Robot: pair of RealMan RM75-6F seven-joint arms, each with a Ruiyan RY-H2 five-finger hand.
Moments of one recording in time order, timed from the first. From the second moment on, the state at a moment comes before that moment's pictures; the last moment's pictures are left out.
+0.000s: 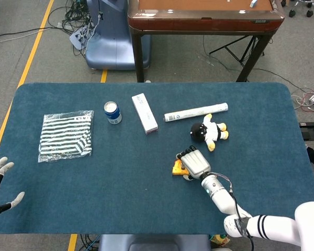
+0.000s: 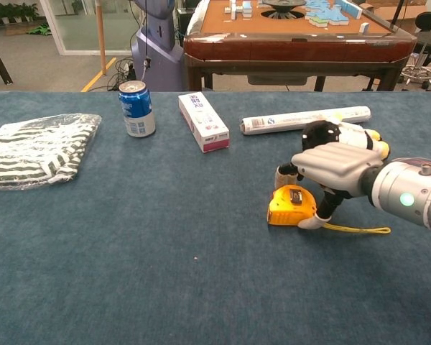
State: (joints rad) left arm -0.01 -1.07 -0.06 -1.71 1.46 1.55 -0.03; right arm 0.73 -1.61 0.08 -1.48 -0.99 0.91 -0.66
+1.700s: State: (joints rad) left arm -0.39 -1.19 -0.23 -1.84 1.18 1.15 -0.08; right arm 0.99 -1.84 0.35 -1.73 -0.72 1.22 -0.86
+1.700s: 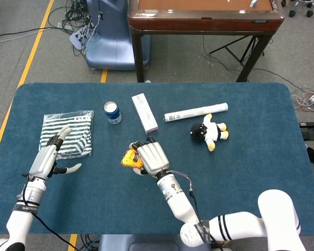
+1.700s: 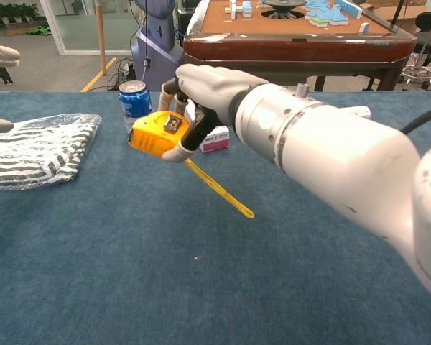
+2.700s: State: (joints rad) left arm -0.45 -1.30 -0.24 -1.82 1.15 1.12 -0.14; right arm 1.12 -1.96 0.42 -1.62 -0.67 1.26 -0.91
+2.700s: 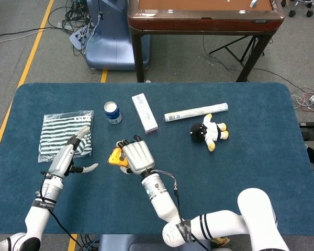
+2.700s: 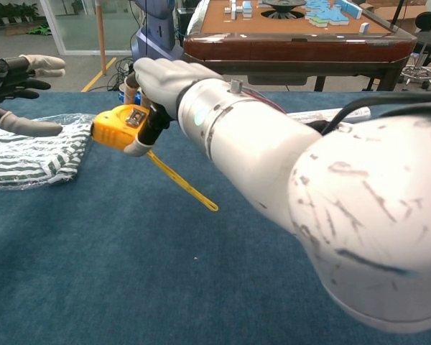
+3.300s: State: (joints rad) left arm -0.46 -1.35 -0.25 -1.82 1.14 1.15 -0.14; right arm 1.15 -2.01 0.44 -1.56 -0.68 1.26 -0.90
